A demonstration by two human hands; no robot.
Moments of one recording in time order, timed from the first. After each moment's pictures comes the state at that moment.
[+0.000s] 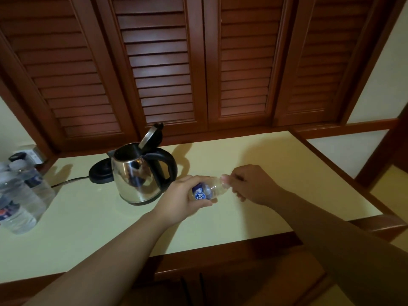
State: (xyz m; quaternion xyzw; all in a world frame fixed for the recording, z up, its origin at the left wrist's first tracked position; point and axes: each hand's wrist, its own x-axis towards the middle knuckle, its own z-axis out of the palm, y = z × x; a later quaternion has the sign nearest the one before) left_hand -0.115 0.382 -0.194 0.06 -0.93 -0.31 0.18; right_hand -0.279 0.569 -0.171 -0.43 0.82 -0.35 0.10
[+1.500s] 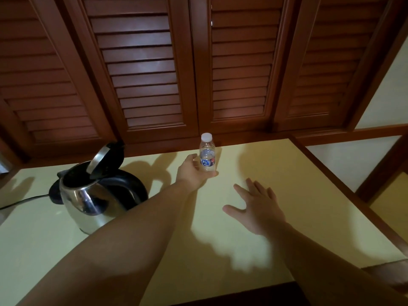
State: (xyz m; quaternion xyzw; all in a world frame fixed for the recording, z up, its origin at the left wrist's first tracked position) left_hand -0.329 0.340 -0.229 0.31 -0.81 -0.48 0.16; right_hand -0.385 0.571 -0.263 -0.36 0.92 -0.11 0.07
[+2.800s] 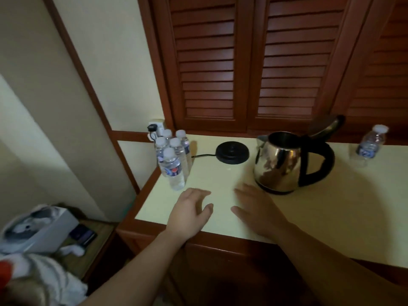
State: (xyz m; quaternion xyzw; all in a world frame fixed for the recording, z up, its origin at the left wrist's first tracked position) left_hand 0.175 0.185 -0.256 0.33 -0.88 -0.24 0.24; right_hand -0.038 0.312 -0.259 -0.57 0.80 -0.16 0.11
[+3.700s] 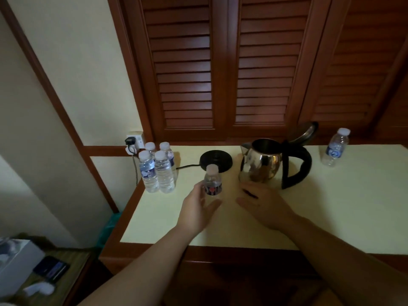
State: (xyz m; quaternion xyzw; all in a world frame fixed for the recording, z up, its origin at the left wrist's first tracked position) left_hand 0.111 0.178 -0.249 0.30 -0.82 -0.40 0.28; right_hand -0.057 0.339 -0.213 -0.49 0.82 -0.29 0.10
